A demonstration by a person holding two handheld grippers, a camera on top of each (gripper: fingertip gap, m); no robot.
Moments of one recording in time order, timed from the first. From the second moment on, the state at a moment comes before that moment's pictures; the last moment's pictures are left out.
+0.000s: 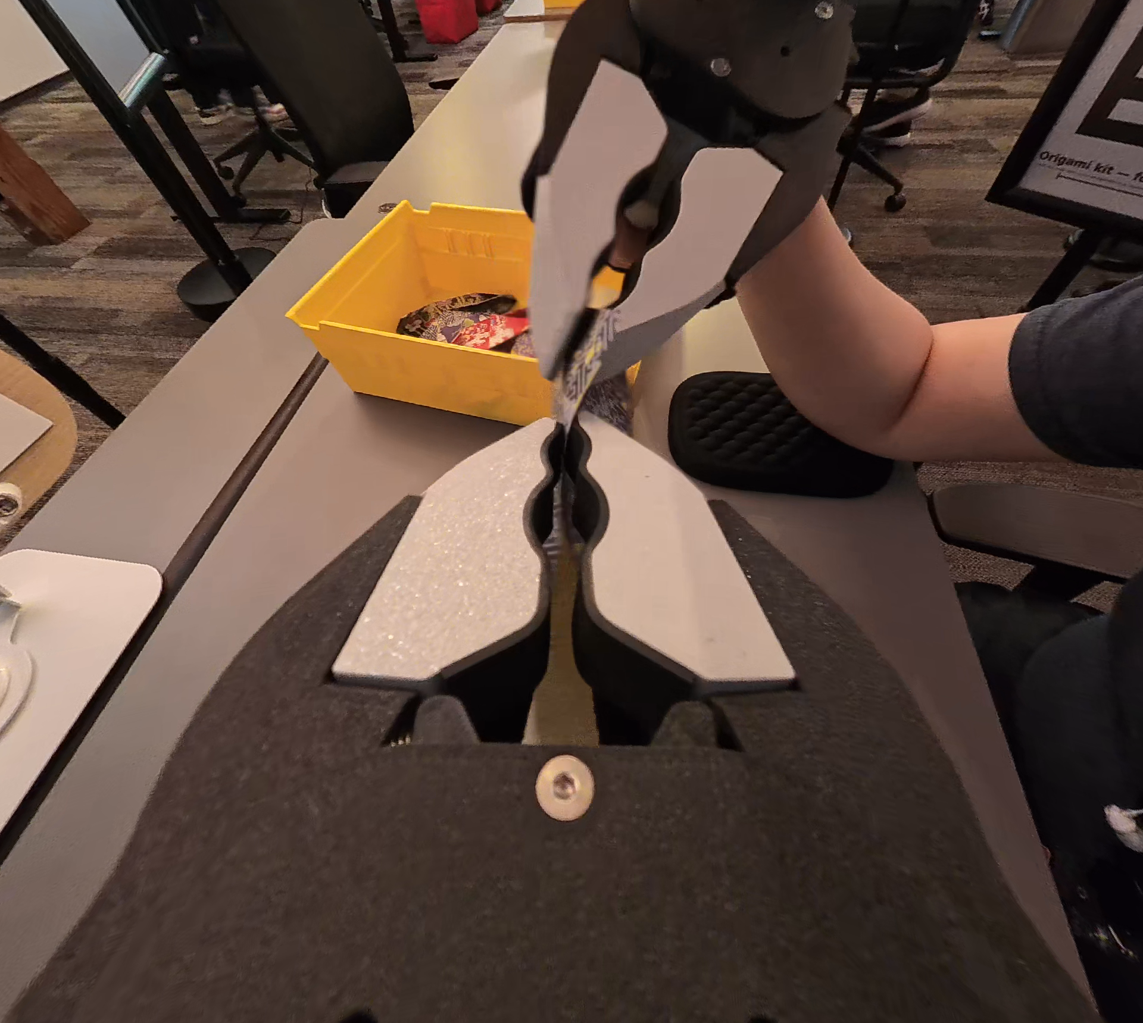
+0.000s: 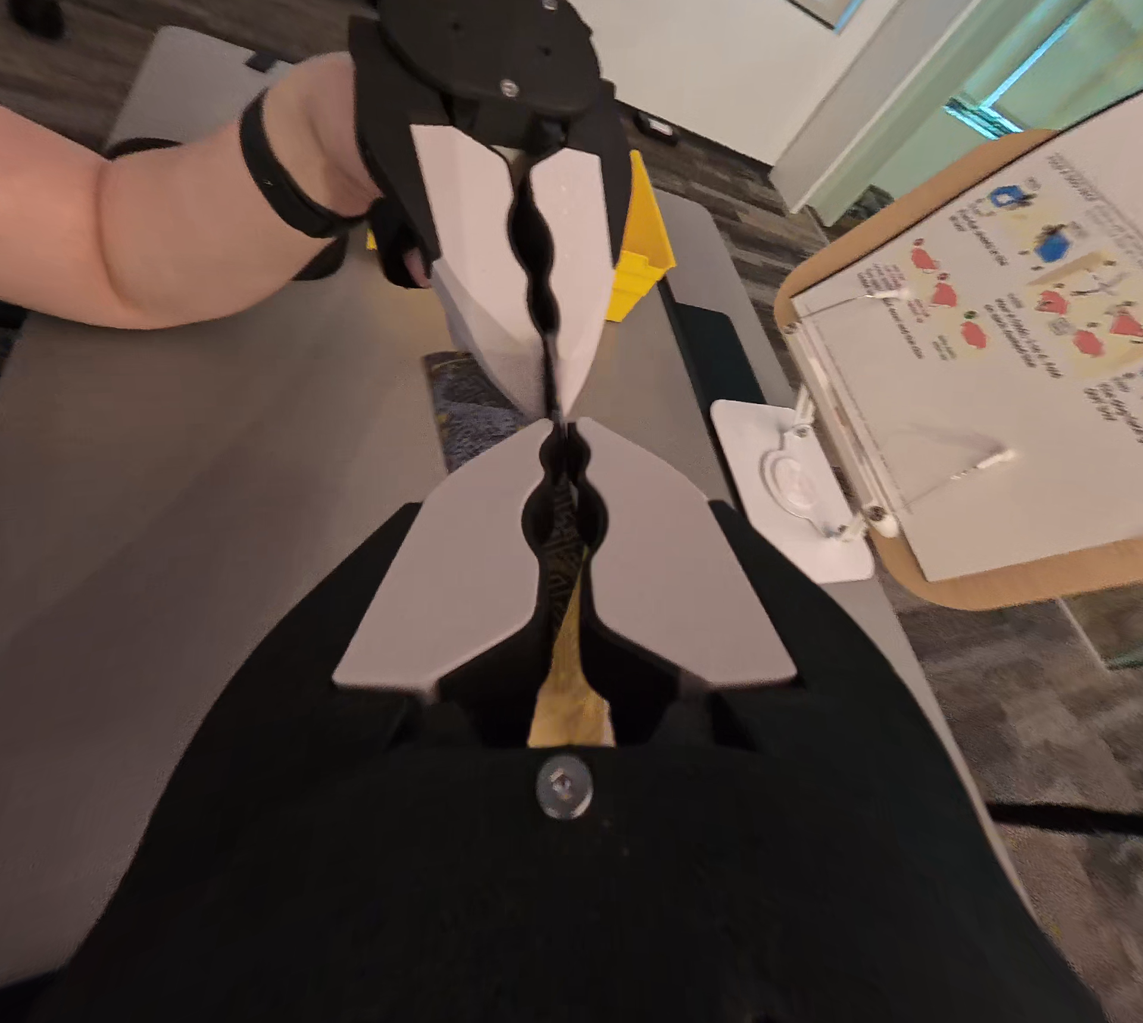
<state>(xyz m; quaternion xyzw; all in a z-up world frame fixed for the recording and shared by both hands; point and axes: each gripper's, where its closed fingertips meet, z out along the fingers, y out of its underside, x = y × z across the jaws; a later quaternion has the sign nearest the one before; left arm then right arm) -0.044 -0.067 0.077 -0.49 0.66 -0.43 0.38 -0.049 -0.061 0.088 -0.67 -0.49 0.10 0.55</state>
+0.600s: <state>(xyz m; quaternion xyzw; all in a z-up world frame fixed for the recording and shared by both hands) -0.056 -0.072 0.080 -0.44 0.69 -0.40 0.41 -0.049 -0.073 0.107 -0.62 -0.46 0.28 0.57</state>
